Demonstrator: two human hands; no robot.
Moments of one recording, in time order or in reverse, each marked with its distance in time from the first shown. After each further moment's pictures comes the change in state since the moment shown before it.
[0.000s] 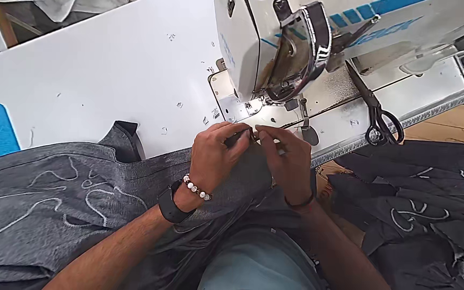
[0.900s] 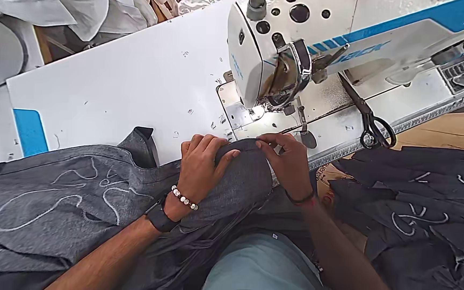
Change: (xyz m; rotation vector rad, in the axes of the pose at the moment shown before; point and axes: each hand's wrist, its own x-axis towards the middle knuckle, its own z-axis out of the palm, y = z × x) left_hand -0.036 -0.036 -0.023 0.310 -0.050 0.067; right_hand -0.001 0.006 -0.002 -0.045 -0.068 0.112
